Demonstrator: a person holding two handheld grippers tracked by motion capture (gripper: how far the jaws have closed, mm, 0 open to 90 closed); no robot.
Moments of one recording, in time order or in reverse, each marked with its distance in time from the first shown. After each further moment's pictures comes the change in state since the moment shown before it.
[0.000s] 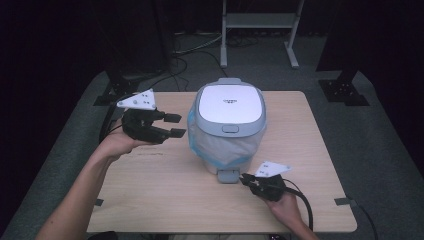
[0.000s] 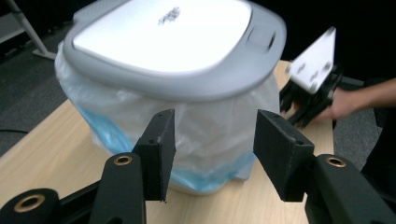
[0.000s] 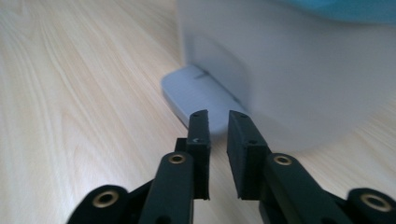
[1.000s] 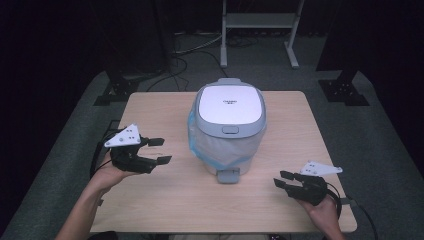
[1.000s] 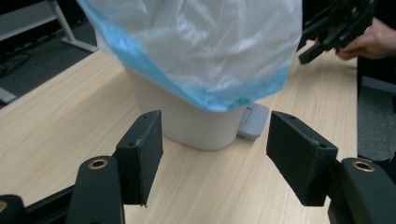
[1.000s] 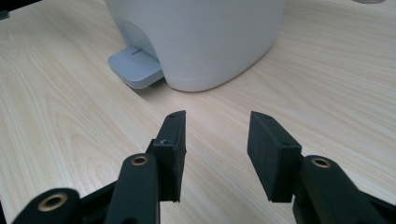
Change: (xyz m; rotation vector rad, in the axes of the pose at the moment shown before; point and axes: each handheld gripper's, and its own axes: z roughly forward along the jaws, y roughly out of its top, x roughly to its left) left arm -0.021 -0.090 -0.005 -0.028 0.105 -0.062; right arm -0.053 -0.042 -0.077 -0.044 -0.049 0.166
